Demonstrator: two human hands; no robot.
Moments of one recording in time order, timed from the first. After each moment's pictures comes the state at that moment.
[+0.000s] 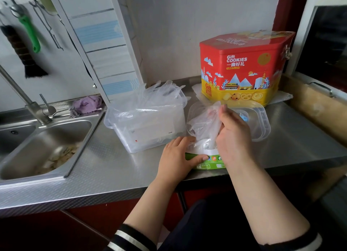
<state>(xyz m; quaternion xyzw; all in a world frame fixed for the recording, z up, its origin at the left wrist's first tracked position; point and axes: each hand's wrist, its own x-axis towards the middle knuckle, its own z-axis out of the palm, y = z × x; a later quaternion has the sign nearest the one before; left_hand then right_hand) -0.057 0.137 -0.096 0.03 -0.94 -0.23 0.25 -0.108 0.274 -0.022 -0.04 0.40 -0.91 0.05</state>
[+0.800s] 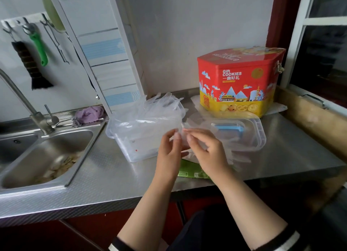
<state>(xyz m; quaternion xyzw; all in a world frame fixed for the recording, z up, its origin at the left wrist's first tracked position) -0.048 0.158 -0.042 0.11 -0.68 -0.68 0.25 -0.108 0.255 -0.059 -0.35 0.67 -0.63 -0.19</state>
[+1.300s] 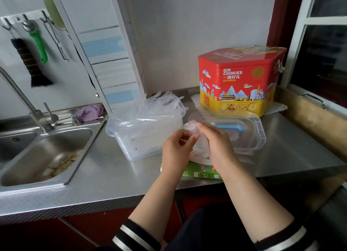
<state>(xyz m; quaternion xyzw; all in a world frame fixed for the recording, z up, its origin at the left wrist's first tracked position) -0.069 0.162 -0.044 0.12 -0.78 -0.55 0.29 -0.115 0.261 -0.029 -0.08 0.56 -0.82 0.11</state>
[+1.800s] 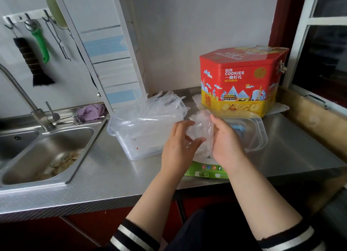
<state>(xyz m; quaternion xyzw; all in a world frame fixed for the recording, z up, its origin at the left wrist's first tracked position) -0.065 0.160 -0.041 0.04 -0.87 -0.37 0.33 -0.127 0.270 -0.024 -0.09 0.41 -0.89 0.19</state>
